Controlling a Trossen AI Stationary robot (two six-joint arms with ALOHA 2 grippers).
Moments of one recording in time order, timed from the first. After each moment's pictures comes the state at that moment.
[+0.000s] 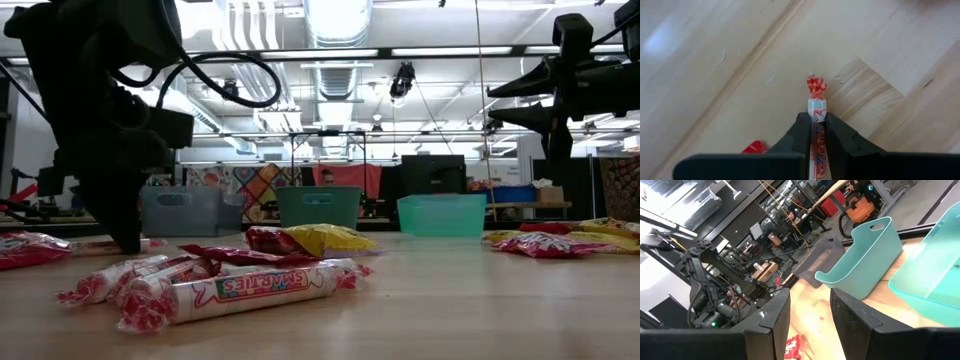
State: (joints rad) left arm -0.40 1.64 0.82 -0.63 -0.33 -1.08; right arm -0.09 0.06 0.01 0.06 0.30 0.75
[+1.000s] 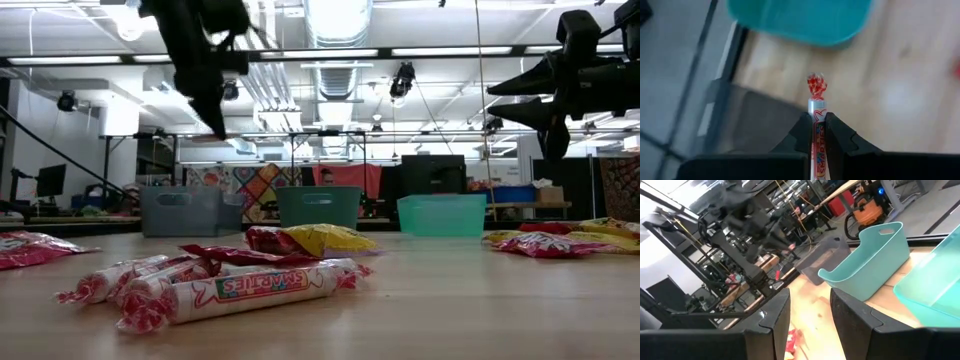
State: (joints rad) left arm 0.44 1.36 1.16 -0.88 -0.22 0.27; right arm -0.09 0.08 0.01 0.08 0.25 0.64
